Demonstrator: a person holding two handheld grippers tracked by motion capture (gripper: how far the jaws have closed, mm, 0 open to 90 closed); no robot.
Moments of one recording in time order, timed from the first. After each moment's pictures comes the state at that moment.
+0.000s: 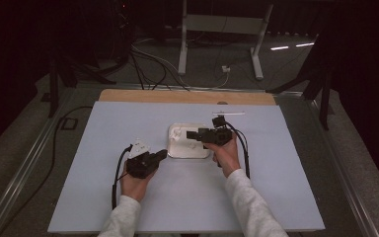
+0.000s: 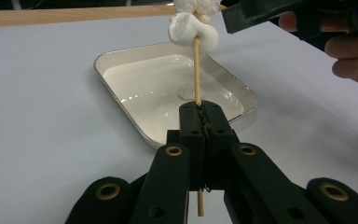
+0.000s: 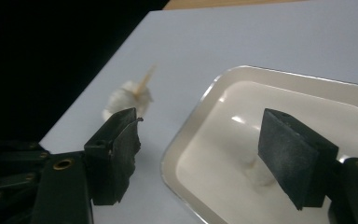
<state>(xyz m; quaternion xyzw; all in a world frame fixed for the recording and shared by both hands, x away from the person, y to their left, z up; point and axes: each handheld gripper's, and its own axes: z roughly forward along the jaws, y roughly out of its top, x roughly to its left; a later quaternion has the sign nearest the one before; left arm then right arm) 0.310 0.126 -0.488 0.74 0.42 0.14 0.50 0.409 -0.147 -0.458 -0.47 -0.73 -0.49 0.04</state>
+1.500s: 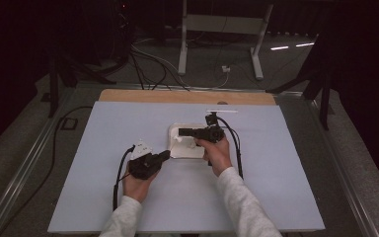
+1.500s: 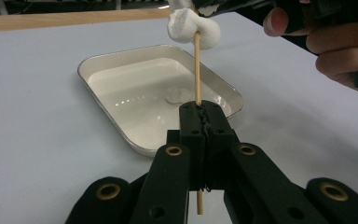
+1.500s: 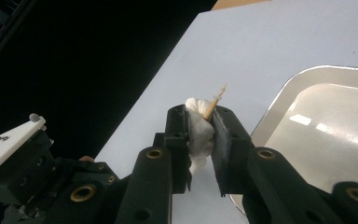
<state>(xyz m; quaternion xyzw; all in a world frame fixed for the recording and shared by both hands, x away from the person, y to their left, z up) 0.309 0.120 -0.489 0.75 0.41 0.14 0.51 0.414 -0.125 -0.454 -0.46 -0.70 -0.53 0.13</state>
